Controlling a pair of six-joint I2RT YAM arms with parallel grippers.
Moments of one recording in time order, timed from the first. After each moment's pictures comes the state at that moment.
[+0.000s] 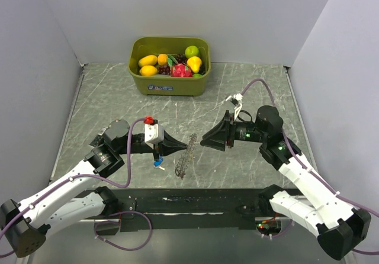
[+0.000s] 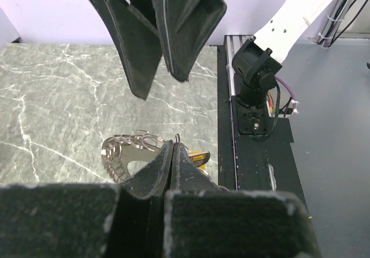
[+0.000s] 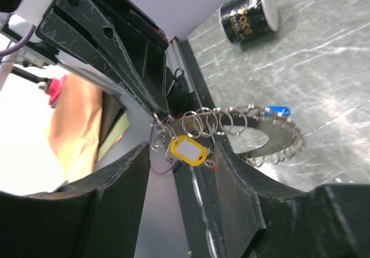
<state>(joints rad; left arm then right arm) -0.77 0.83 0.70 0.14 0.74 0.04 0.50 0.85 0.80 -0.10 -0.85 0.54</state>
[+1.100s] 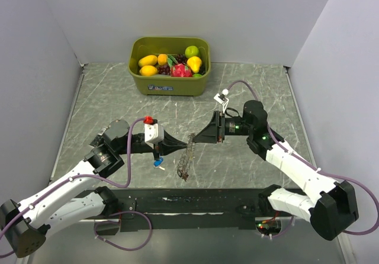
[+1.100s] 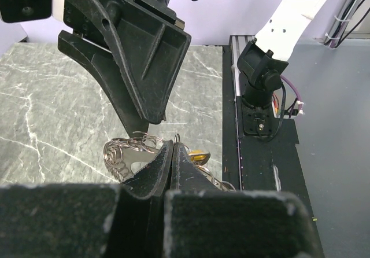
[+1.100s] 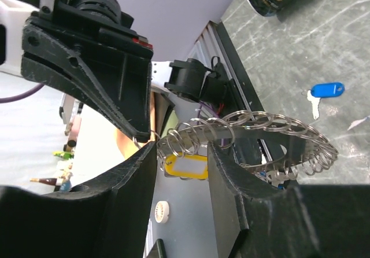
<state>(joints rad) -0.77 0.83 0.70 0.14 0.72 0.05 0.50 1.06 0.76 0.14 -0.96 0.86</state>
